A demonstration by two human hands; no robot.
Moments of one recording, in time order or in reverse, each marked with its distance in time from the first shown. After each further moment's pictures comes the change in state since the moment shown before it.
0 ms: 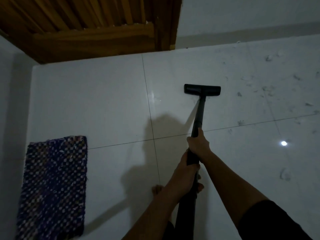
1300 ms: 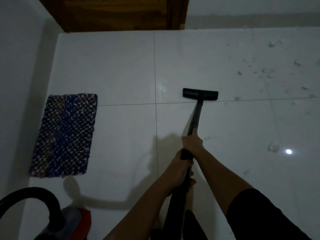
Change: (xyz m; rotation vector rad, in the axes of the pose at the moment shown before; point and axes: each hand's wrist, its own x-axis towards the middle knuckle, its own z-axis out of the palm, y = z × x) left_hand -0.139 -0.179 0.075 -0.018 0.093 0.009; right_hand -0.144 0.183 0.003 -0.160 -0.089 0.000
